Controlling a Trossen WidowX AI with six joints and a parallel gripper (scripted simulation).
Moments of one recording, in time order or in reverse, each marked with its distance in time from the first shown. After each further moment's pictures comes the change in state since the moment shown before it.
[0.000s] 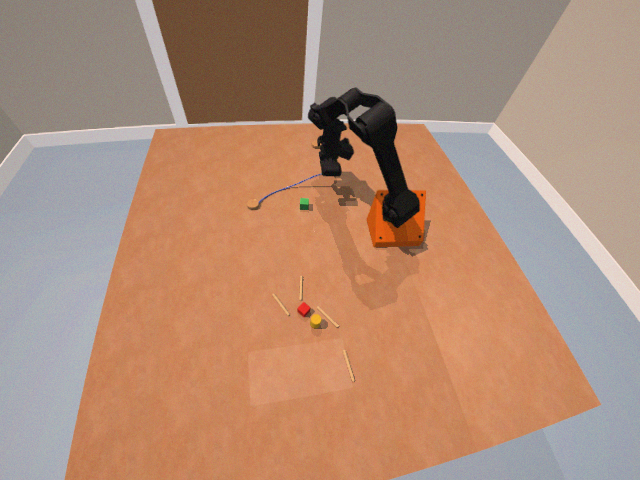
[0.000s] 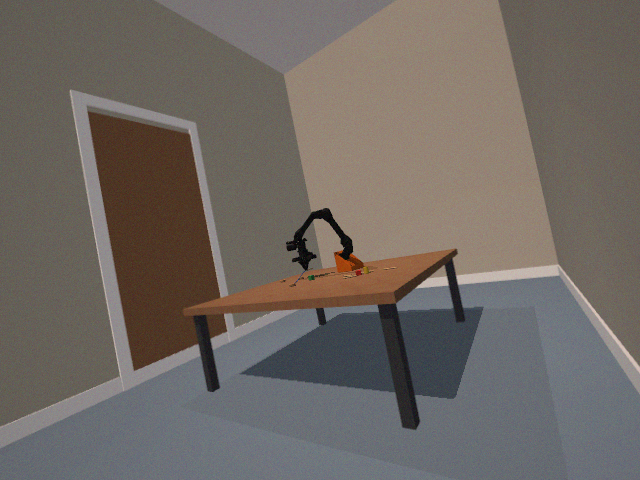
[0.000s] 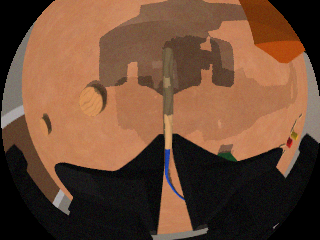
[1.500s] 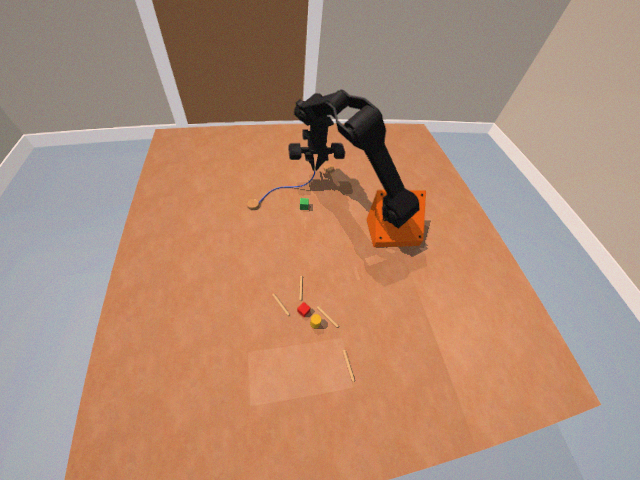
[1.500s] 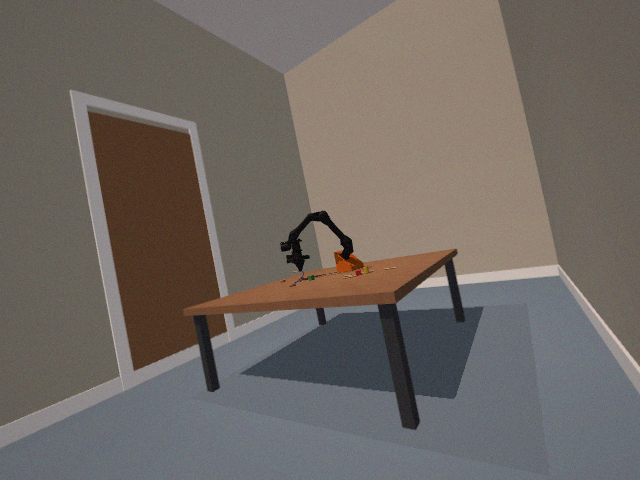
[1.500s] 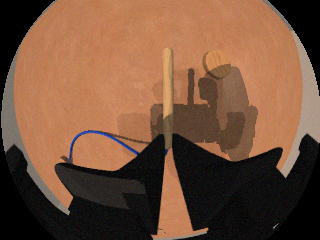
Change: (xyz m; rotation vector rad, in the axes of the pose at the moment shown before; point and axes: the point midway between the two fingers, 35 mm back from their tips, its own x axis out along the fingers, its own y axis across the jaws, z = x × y) arm -0.004 0.016 -0.041 -1.623 -0.002 0.008
